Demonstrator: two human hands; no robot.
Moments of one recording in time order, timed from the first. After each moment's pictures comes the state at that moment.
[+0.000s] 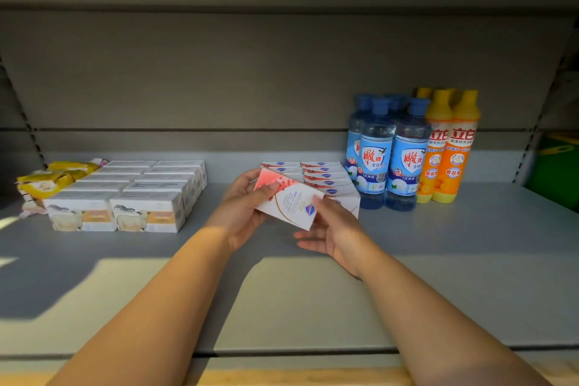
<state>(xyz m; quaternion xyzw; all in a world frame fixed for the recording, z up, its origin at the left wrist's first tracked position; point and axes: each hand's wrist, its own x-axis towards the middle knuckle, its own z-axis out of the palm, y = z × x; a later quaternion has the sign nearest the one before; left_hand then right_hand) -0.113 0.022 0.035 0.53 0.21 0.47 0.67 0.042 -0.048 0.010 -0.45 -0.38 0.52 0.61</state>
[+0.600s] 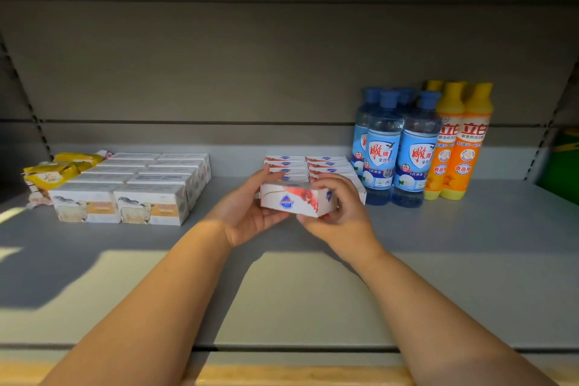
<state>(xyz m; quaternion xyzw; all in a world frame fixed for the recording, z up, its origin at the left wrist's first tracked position) -0.118 0.023 0.036 0.45 0.26 0.37 0.77 0.035 -0.056 0.004 -0.42 -0.61 0.15 0.66</state>
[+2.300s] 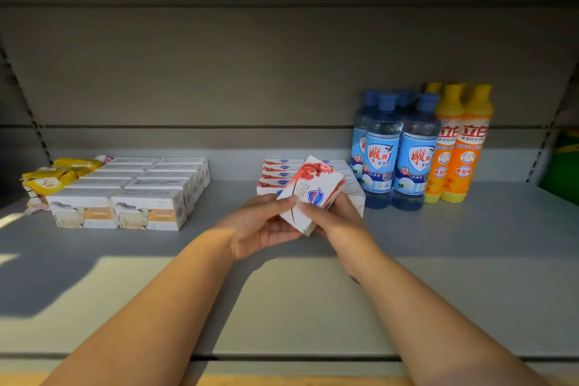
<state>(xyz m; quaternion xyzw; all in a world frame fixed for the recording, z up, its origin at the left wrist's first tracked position) -0.110 0.013 0.030 0.54 0.27 0.28 0.75 0.031 -0.056 0.016 -0.48 -0.44 0.39 0.65</state>
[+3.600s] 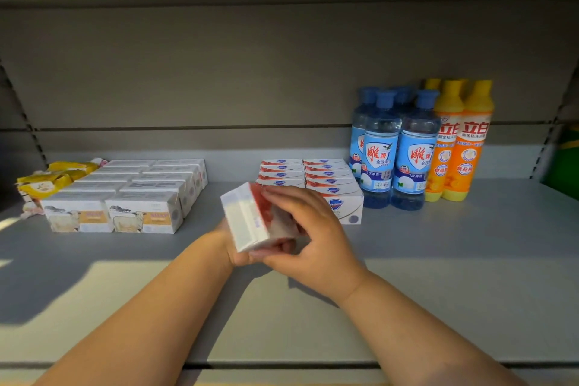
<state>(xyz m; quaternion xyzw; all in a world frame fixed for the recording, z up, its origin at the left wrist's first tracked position) -0.113 0.014 0.021 0.48 0.29 0.33 0.76 0.004 -0.078 0.019 -0.40 -0.73 -0.02 0.55</state>
